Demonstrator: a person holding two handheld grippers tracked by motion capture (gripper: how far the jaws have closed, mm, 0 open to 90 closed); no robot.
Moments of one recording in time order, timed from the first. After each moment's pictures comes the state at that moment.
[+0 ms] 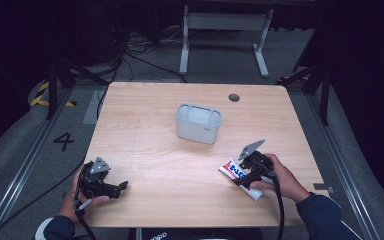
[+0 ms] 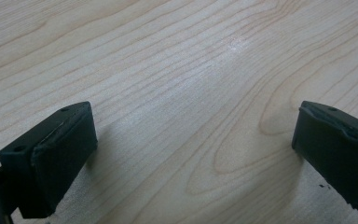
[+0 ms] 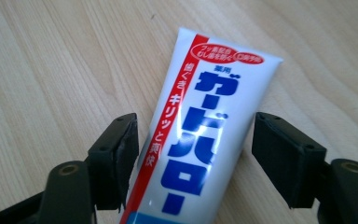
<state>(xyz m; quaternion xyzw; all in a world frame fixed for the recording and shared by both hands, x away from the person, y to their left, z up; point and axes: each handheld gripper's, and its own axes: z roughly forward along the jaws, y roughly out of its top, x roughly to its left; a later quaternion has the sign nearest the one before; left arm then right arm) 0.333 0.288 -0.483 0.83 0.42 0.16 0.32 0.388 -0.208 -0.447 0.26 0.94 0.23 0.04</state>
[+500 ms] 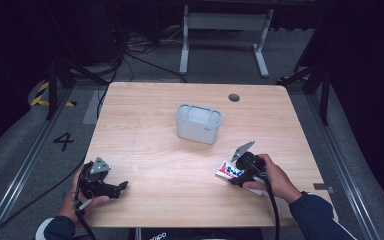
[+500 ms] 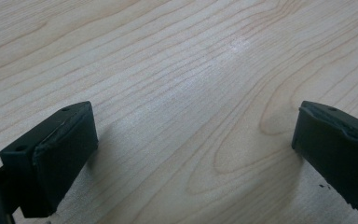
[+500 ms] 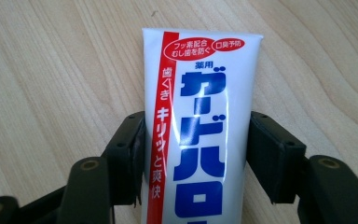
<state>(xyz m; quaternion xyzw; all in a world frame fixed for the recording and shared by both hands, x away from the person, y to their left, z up) 0.332 0.288 -0.483 0.83 0.43 0.16 0.32 0.389 -0.191 -0.452 0.25 0.95 0.20 0.05</state>
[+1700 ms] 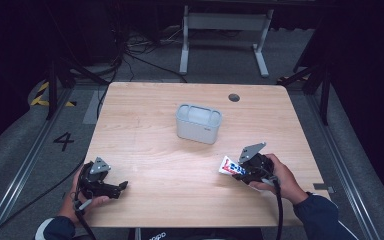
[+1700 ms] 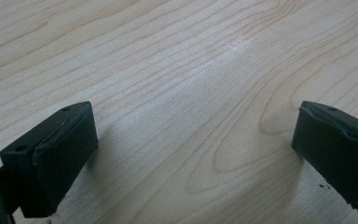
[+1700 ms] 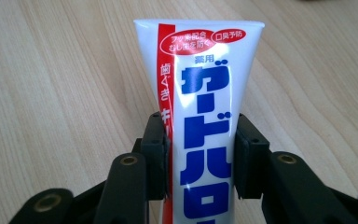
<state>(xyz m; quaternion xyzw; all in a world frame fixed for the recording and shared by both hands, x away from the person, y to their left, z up) 0.332 0.288 -0.483 0.83 0.43 0.16 0.32 0.376 -0.207 -0.431 0.20 0.94 0.26 0.09</state>
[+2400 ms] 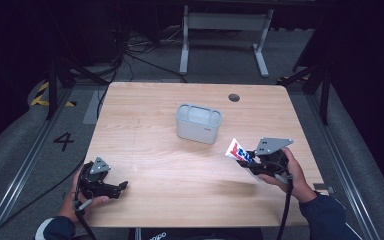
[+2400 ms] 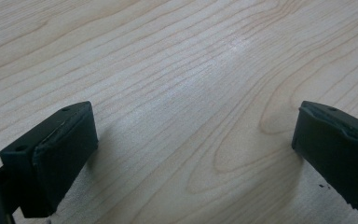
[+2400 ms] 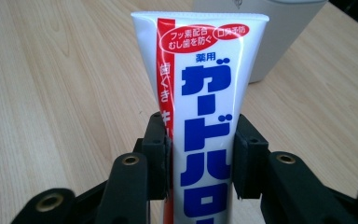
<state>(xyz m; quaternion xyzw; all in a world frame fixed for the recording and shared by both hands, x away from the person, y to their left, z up) 0.332 0.288 -0.483 0.83 0.43 0.16 0.32 0.367 -0.232 -0.393 0.21 0.88 0.38 0.16</state>
